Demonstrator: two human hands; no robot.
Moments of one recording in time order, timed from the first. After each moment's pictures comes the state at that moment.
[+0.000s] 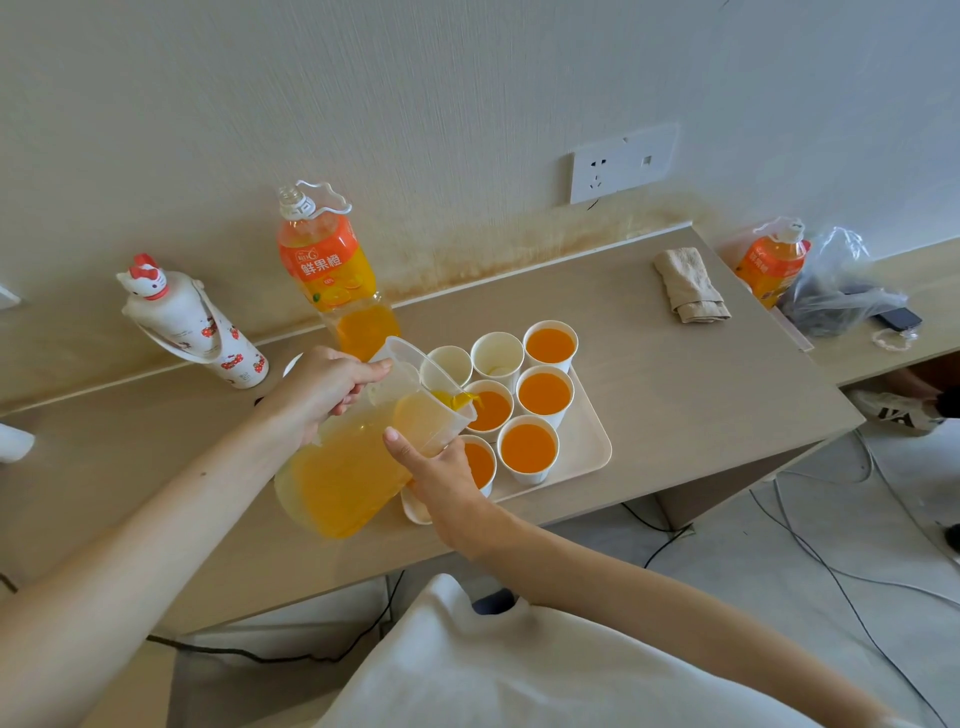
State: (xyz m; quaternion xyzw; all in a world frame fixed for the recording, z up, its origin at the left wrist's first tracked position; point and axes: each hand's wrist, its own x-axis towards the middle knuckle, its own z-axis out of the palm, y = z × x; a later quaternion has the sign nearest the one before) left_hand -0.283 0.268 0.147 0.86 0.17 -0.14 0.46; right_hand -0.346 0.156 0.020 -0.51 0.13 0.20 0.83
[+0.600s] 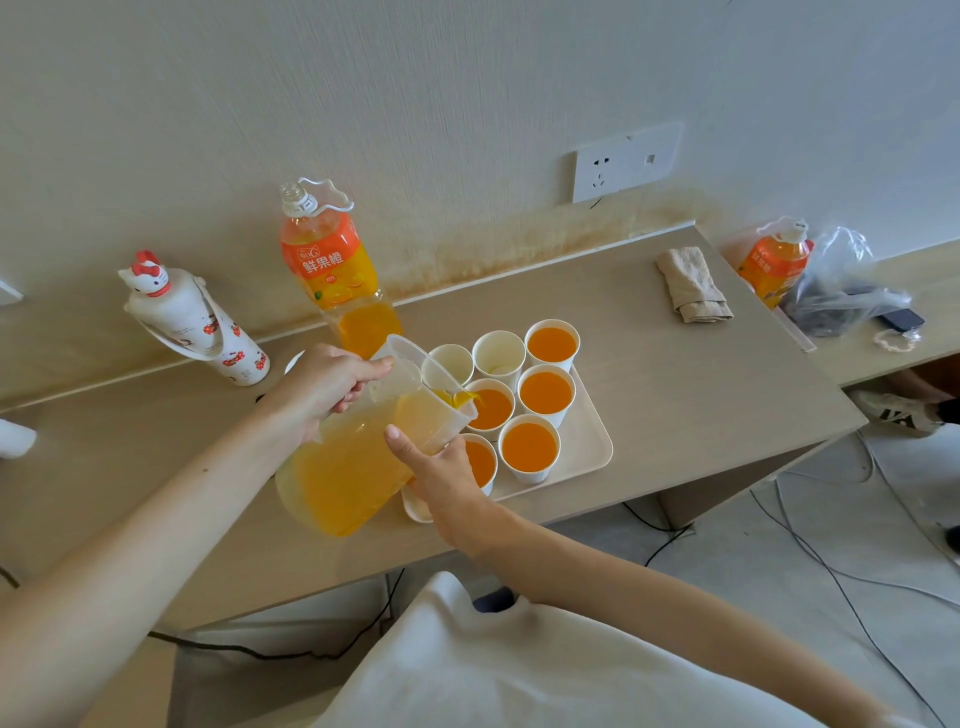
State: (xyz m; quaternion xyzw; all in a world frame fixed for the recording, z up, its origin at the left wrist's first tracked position) left_hand -0.283 0.267 0.150 0.86 0.17 -0.15 0.46; right_hand -0.349 0.151 0.029 -0.51 0.12 0.20 0.83
